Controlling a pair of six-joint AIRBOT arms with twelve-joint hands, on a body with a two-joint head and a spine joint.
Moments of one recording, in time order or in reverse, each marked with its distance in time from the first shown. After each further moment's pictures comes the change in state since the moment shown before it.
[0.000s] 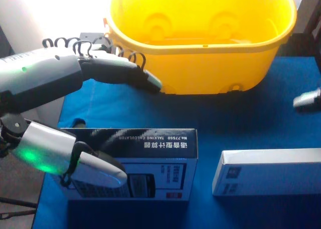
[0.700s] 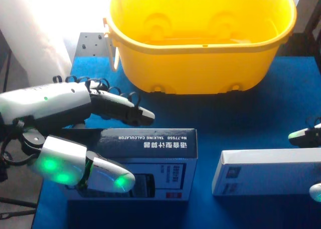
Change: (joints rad) left arm 0.083 -0.093 0.061 -0.034 0.111 -0.013; right arm 0.000 -0.093 0.072 0.051 0.163 -0.001
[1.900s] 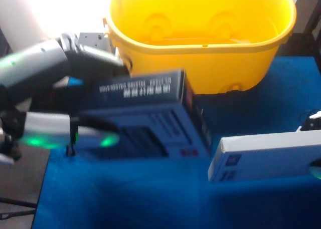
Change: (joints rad) left arm 0.053 0.005 0.023 -0.207 -0.386 0.072; right arm 0.023 -0.033 -0.002 0.026 -0.092 0.000
